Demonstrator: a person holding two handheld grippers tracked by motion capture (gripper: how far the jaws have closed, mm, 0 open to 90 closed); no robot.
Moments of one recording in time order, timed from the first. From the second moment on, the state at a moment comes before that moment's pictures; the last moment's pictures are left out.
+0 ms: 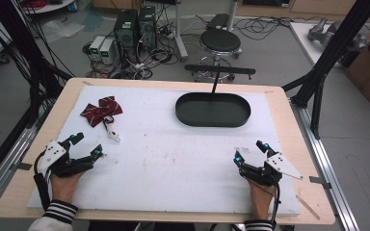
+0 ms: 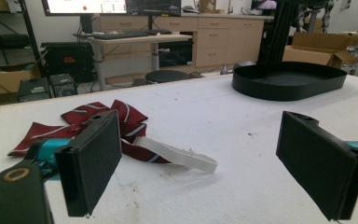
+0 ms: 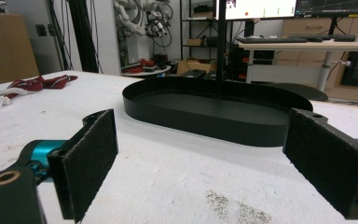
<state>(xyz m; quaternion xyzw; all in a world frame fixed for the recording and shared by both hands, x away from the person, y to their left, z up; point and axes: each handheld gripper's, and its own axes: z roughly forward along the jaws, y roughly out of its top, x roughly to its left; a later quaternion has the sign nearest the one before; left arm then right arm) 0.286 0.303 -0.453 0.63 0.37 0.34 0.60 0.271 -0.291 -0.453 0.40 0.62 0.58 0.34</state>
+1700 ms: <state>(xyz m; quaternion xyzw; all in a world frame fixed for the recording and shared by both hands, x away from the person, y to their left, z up) 0.357 0.270 -0.394 0.72 0.46 0.26 0.45 0.271 -0.293 -0.453 0.40 0.61 0.59 0.34</state>
